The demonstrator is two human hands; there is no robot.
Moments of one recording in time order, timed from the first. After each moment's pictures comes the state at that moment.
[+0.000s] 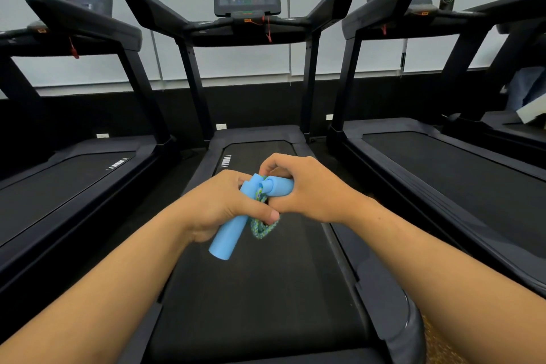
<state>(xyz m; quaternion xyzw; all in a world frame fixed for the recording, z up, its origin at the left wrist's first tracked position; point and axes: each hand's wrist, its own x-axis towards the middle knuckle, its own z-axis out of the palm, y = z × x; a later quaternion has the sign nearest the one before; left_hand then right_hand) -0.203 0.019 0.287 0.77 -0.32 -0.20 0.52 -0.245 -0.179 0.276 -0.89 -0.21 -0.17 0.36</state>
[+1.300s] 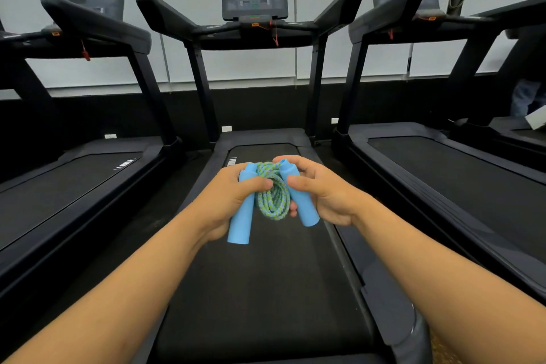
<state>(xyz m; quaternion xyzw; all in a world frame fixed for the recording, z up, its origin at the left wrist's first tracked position) -0.182 0.011 0.268 0.67 -0.30 -0.12 0.67 -0.210 -0.197 0.250 -0.64 -0.21 0.02 0.74</state>
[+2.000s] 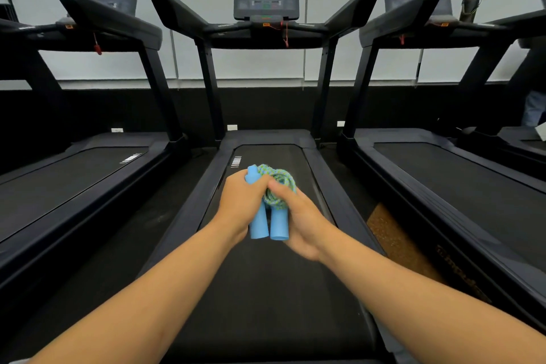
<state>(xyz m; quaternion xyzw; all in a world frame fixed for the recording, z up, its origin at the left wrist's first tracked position) -0.157 -0.011 0.237 0.68 -0.15 0.03 0.71 -0.200 -0.130 0.210 -0.53 -0.10 0.01 0.84</state>
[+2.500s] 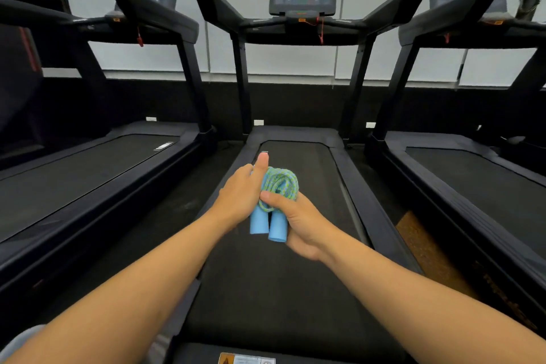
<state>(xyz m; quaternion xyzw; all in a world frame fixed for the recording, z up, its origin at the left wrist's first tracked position) -0.144 0.060 0.241 0.84 -0.15 0.08 0.52 -0.175 -0.073 0.196 -0.56 -0.12 0.03 0.82</state>
